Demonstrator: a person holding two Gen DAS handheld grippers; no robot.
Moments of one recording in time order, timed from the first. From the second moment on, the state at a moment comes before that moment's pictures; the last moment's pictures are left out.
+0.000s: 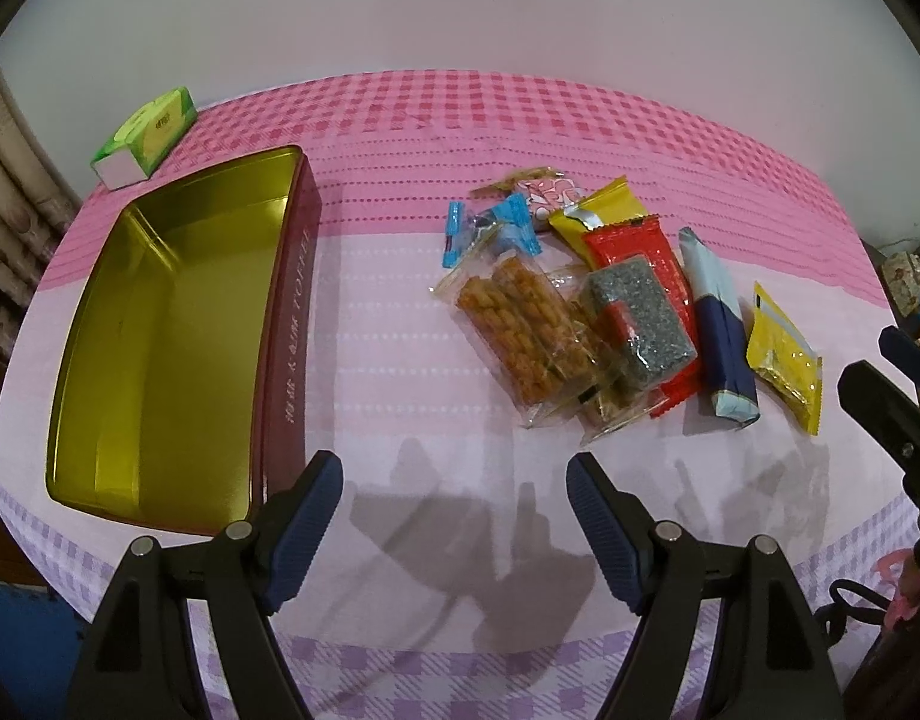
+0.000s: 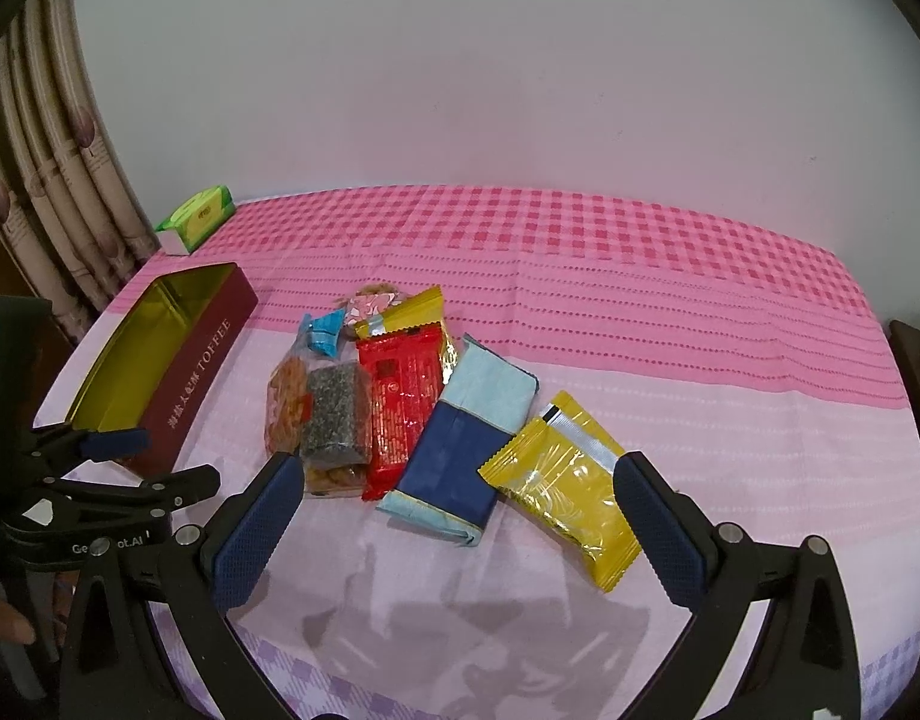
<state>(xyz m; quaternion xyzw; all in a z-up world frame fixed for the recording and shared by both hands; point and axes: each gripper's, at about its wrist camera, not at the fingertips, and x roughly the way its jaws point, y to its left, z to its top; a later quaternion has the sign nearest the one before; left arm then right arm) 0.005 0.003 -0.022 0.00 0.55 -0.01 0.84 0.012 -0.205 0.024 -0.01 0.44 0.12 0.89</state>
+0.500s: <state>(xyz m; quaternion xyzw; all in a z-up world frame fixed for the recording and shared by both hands) 0.005 0.004 -0.023 0.02 0.54 0.00 0.84 0.014 -0.205 0.022 -0.01 0.44 0.12 0.89</state>
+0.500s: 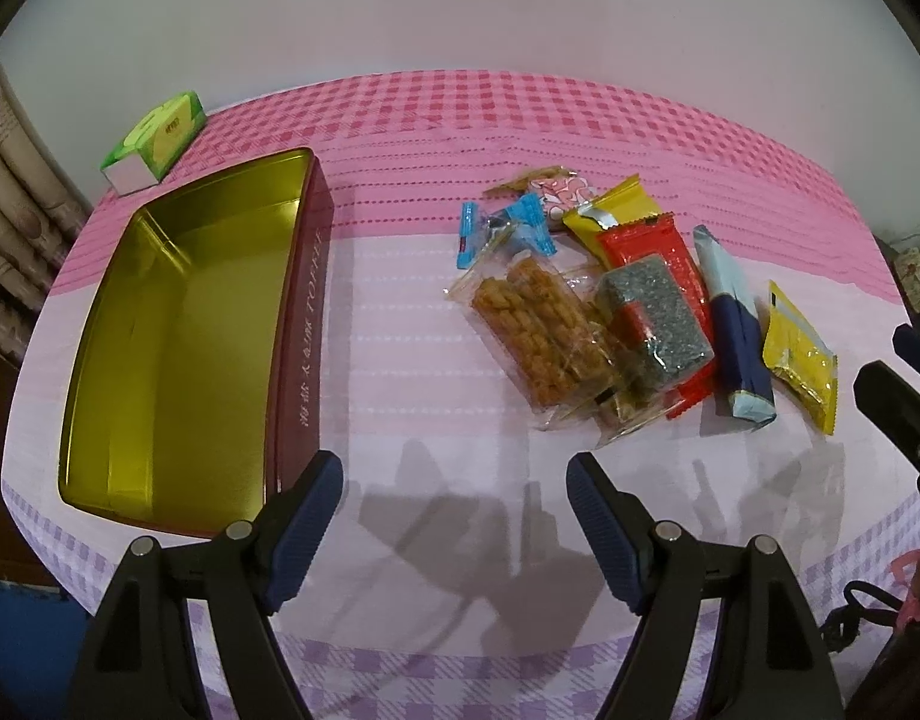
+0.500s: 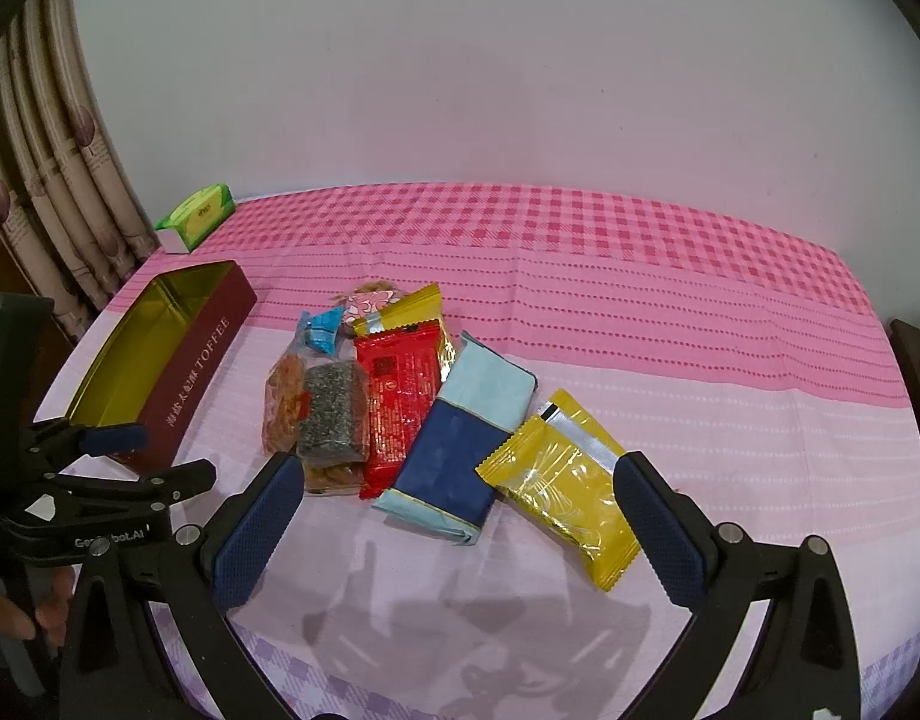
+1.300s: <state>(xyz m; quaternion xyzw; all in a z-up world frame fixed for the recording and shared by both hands) 0.007 0.005 -0.025 0.02 0.55 0.01 0.84 0.012 -0.205 0.022 0.00 0.44 0.12 0.89</state>
